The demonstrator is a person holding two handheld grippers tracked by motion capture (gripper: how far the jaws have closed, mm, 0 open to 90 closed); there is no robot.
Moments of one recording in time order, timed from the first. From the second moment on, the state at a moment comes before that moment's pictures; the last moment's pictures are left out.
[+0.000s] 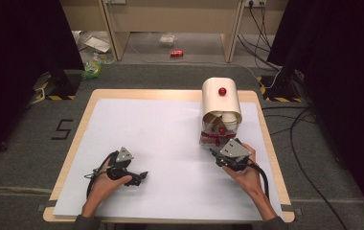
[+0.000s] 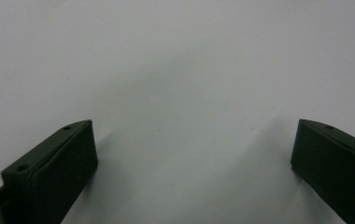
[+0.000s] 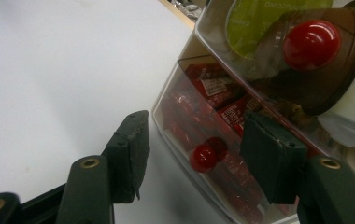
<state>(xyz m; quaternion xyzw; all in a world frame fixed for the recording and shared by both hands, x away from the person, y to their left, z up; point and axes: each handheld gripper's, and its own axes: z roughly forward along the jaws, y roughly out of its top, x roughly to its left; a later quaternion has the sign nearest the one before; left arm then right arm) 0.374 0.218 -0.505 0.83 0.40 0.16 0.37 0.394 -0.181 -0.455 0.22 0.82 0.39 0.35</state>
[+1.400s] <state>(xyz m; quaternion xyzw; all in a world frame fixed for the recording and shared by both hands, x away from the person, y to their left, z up) 0.374 0.218 -0.505 0.83 0.40 0.16 0.36 0.397 -0.172 -0.459 0.16 0.83 0.36 0.39</state>
